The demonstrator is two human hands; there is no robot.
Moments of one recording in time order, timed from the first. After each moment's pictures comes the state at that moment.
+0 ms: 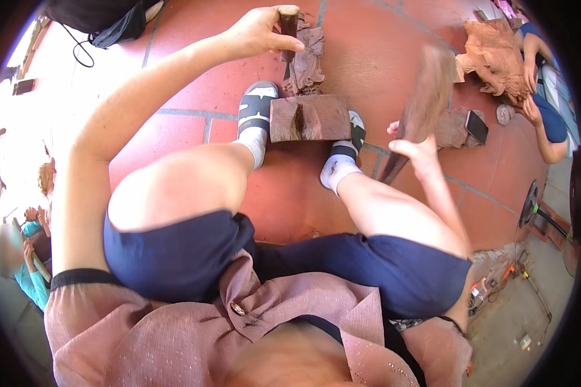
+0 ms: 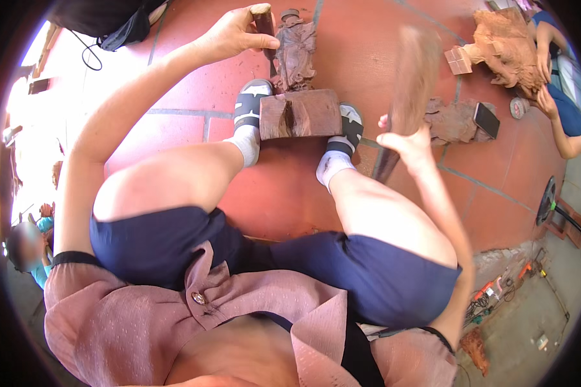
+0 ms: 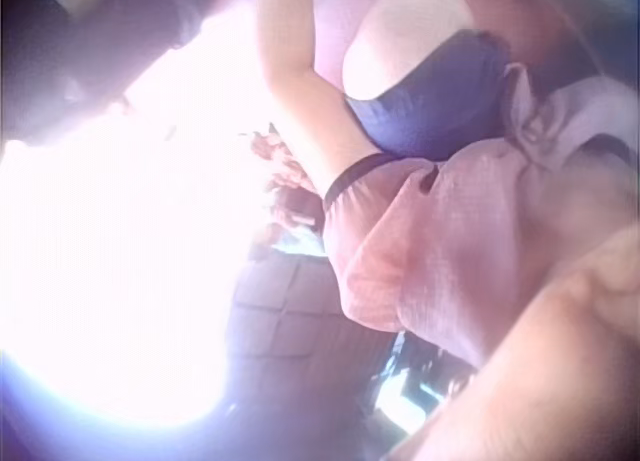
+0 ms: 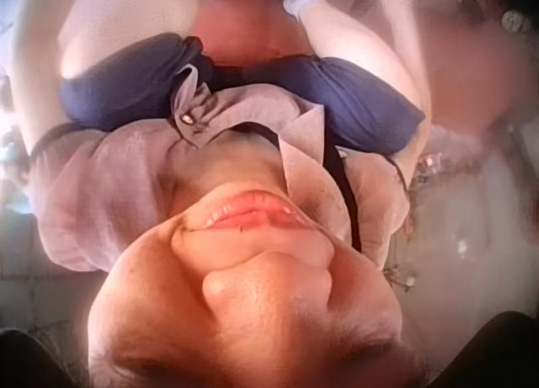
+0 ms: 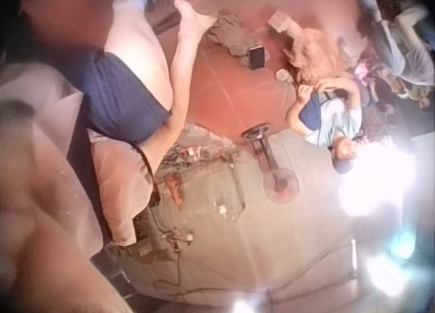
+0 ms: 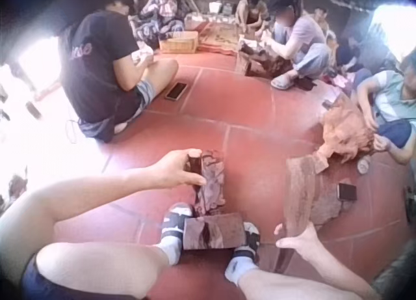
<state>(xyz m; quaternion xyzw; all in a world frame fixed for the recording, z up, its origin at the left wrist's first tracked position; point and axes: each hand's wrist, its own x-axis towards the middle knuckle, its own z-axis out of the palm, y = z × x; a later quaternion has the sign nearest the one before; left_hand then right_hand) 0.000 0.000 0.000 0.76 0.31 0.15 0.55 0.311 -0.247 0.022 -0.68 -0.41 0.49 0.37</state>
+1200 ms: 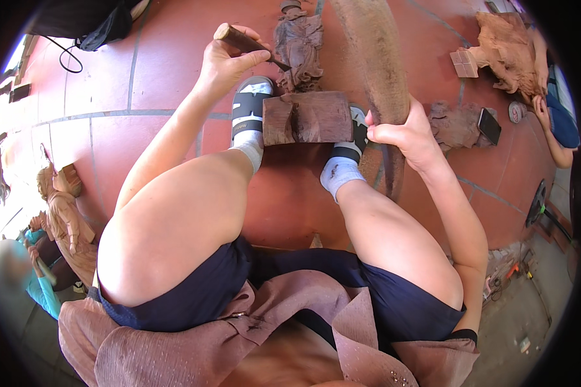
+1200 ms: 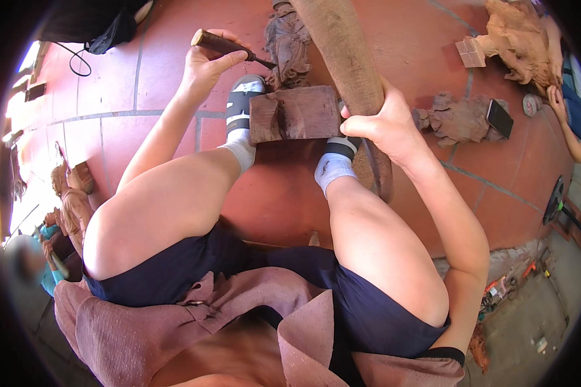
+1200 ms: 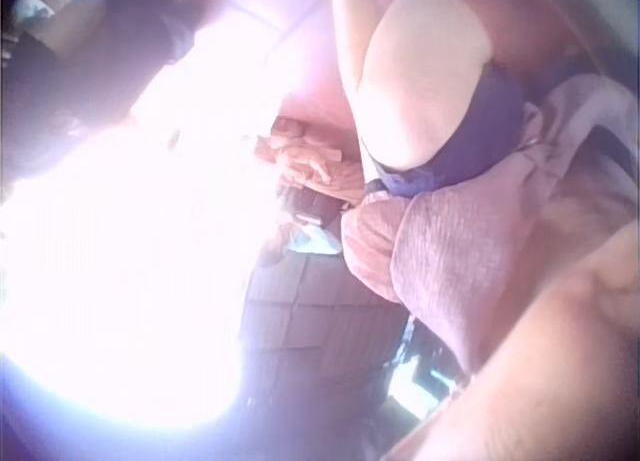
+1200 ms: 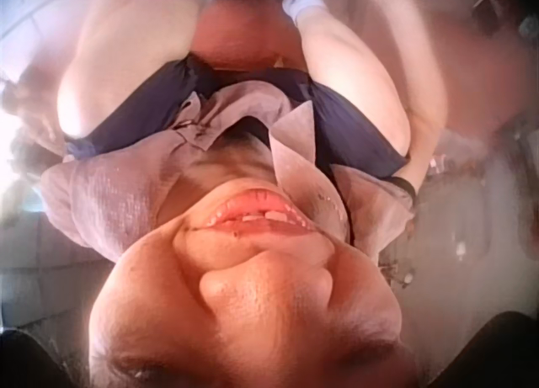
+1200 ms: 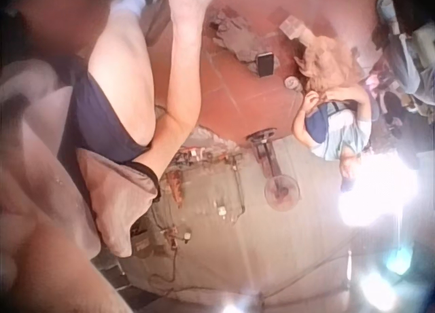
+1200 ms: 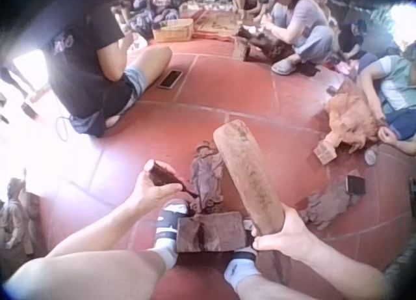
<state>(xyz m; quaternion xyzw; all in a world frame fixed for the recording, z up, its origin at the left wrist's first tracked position) -0.029 -0.046 -0.070 0.58 0.43 0.36 0.59 0.257 -0.179 0.039 -0.62 -0.39 0.61 0.30</state>
